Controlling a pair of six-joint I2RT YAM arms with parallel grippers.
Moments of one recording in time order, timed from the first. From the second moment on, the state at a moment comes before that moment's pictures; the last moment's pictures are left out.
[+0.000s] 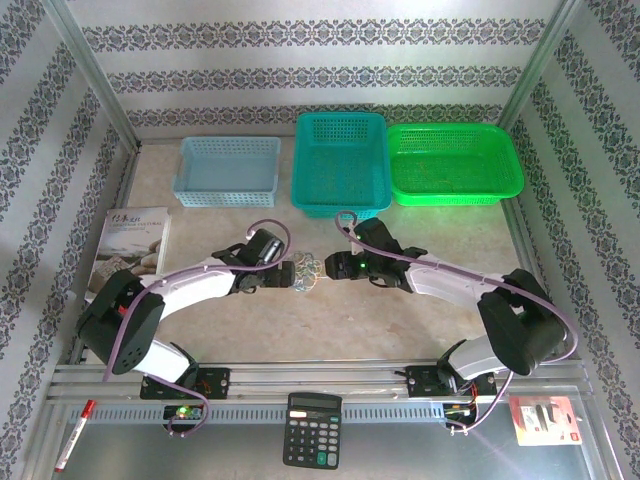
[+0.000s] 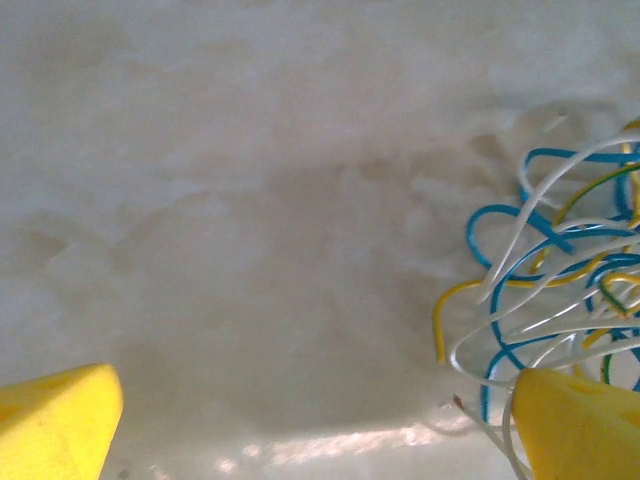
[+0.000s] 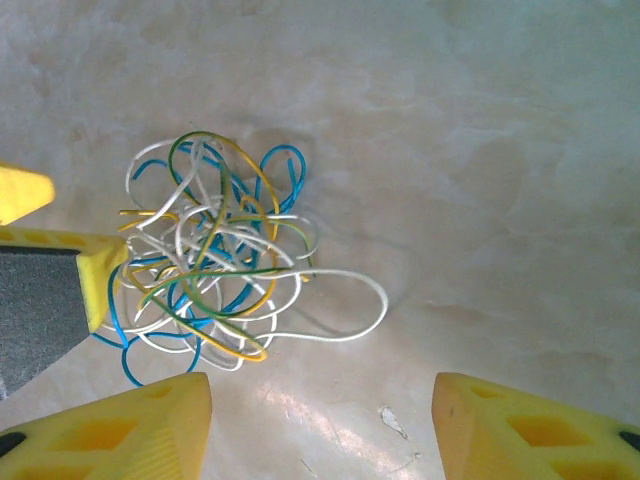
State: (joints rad) left arm -0.61 1.46 0.73 -0.37 -0.15 -0.58; right arm 0.64 1.45 0.73 -0.14 -0.24 0.51
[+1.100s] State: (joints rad) left arm -0.61 1.46 0.78 -0.37 -0.13 -0.59; right arm 0.65 1.63 0.78 -0.07 -0.27 0.47
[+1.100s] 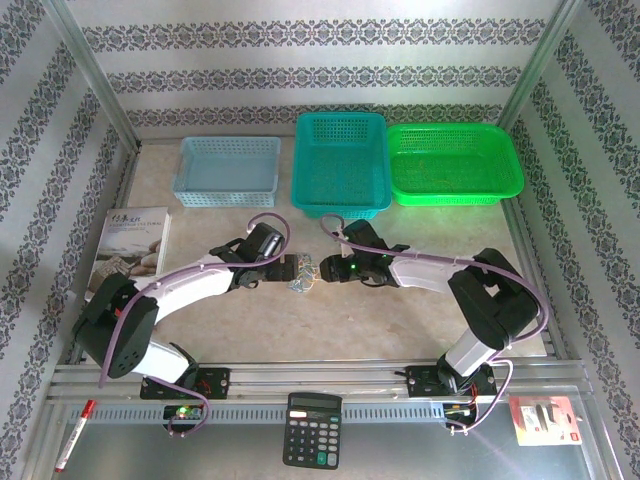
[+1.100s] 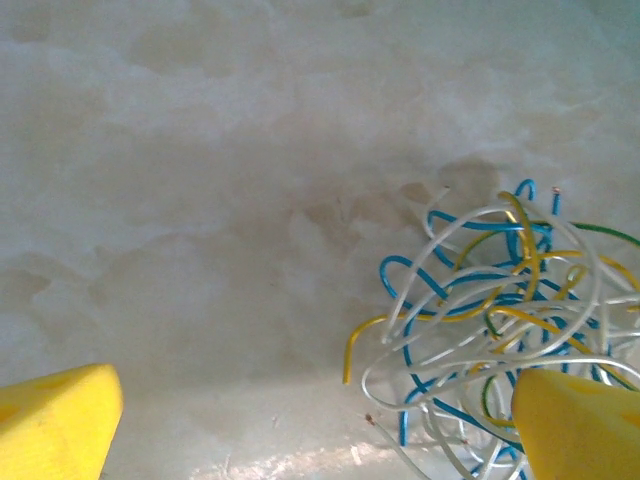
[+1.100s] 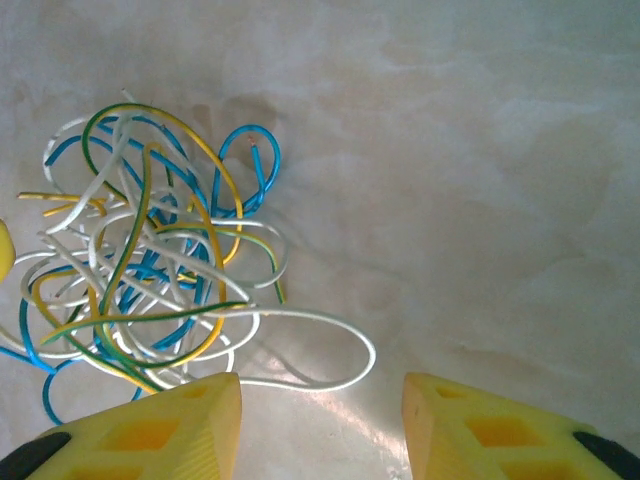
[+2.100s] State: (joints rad) left arm -0.61 1.52 0.75 -0.35 -0.18 -0.59; right arm 0.65 1.67 0.82 -0.07 -0.28 0.44
